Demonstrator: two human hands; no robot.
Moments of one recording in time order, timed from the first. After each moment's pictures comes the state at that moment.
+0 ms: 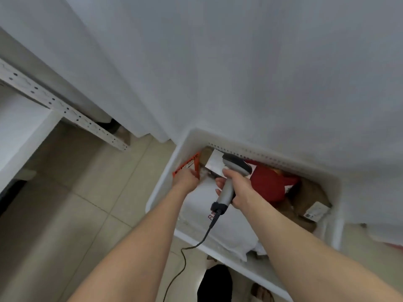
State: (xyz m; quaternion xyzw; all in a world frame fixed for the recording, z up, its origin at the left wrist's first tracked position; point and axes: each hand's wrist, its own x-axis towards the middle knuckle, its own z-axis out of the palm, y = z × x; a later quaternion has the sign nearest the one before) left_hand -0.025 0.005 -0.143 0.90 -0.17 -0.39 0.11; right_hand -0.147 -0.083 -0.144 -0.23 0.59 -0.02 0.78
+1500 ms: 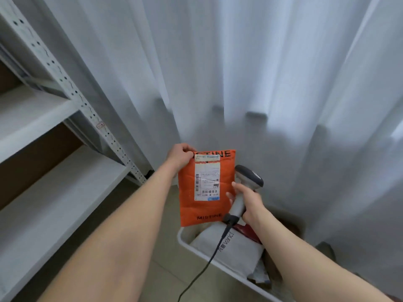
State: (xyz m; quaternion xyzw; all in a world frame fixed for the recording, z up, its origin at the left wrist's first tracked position) left_hand -0.022 0.055 0.272 0.87 -0.21 -0.23 0.38; right_hand -0.215 -0.018 0.195 -0.24 0.49 -0.16 0.82
